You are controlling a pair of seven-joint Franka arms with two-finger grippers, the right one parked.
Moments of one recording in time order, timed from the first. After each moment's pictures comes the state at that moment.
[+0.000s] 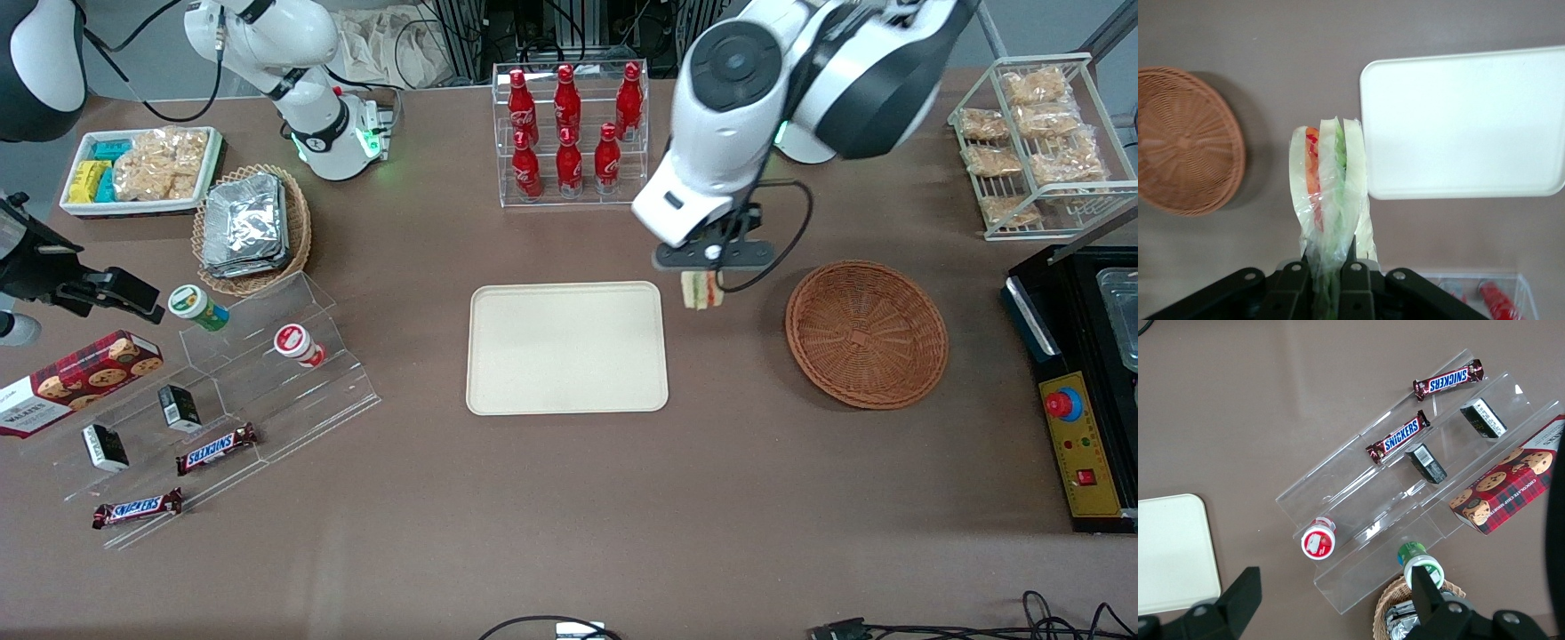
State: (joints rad) arm -0.18 0.32 -0.59 -1.43 0.17 1.55 -0.73
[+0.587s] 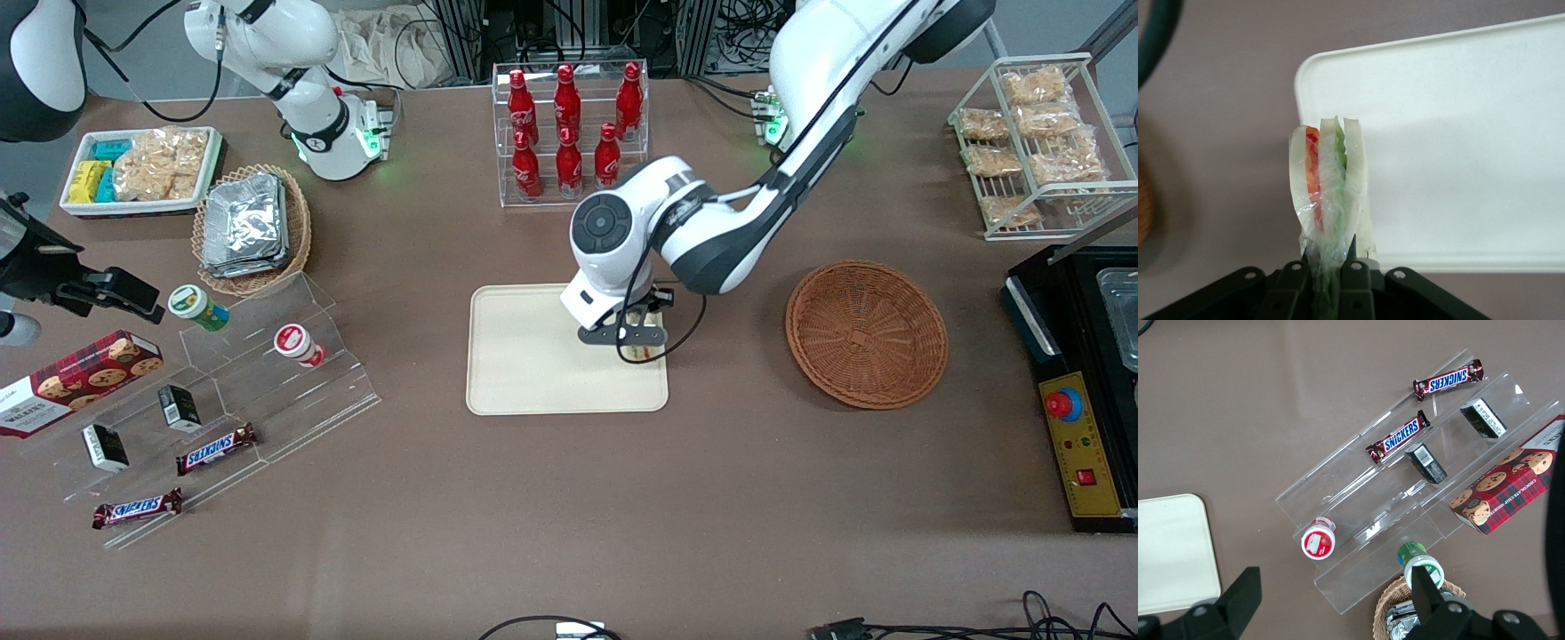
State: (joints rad) arm -0.26 0.62 -0.60 -1.59 0.41 1.90 -0.87
